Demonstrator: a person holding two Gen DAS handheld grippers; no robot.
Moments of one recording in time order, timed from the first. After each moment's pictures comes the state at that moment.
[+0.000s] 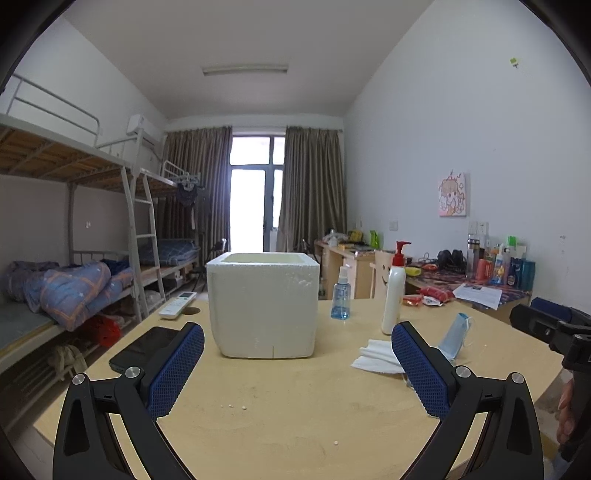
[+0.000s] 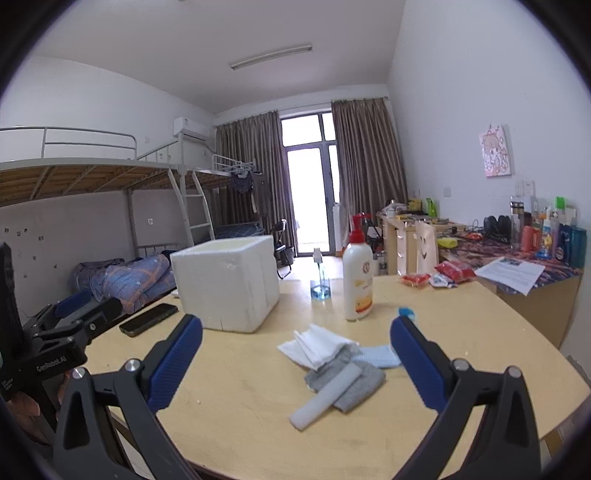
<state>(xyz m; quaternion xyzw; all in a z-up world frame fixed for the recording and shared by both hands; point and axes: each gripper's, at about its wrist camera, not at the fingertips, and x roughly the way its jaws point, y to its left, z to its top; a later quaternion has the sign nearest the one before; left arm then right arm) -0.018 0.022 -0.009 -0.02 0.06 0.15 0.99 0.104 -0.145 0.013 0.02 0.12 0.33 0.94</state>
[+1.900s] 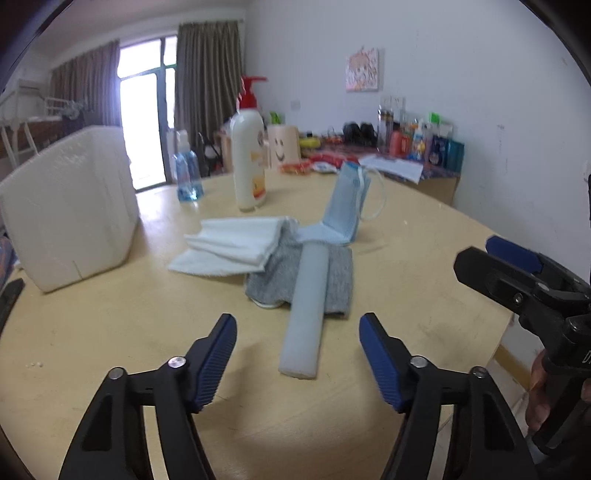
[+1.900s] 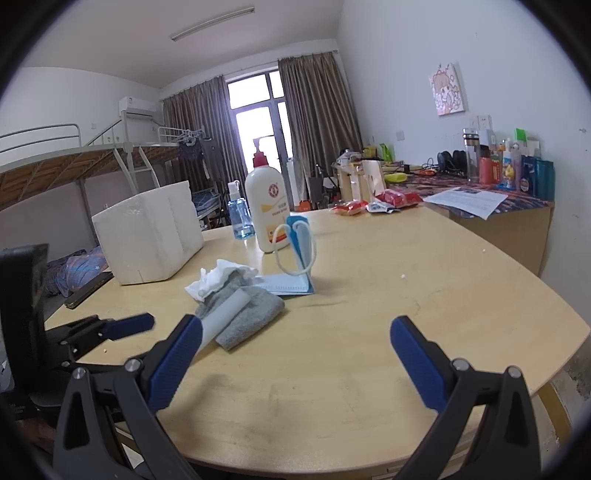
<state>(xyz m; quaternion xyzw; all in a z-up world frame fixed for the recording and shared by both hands) 0.126 -0.084 -0.085 0.01 0.30 -0.04 0.95 0.160 -0.212 -0.049 0.04 0.22 0.26 0.94</state>
